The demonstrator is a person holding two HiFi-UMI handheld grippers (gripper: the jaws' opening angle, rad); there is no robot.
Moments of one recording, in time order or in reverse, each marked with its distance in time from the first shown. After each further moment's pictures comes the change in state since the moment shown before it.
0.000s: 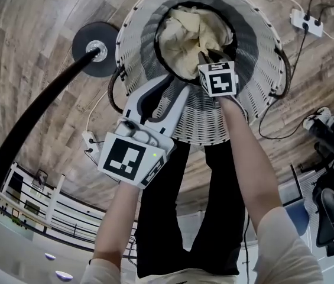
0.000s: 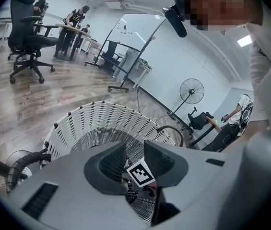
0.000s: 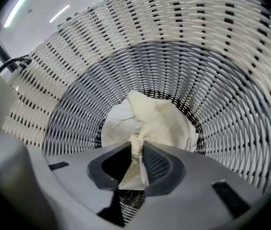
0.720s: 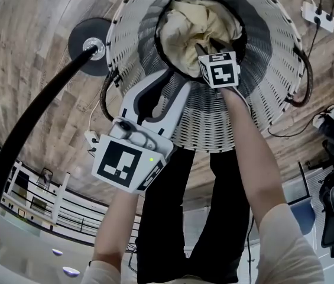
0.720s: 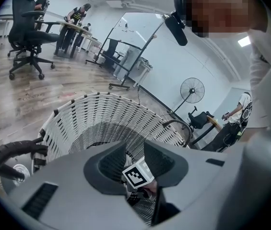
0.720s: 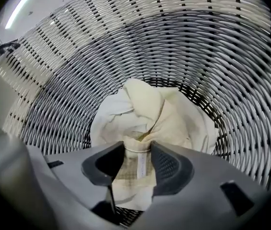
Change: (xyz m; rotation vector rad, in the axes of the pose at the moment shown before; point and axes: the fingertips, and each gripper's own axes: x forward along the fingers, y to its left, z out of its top) left arm 0.017 0.022 -0.017 -0.005 0.011 -0.005; right arm 0.053 -0.001 -0.009 0.007 -0.020 0.028
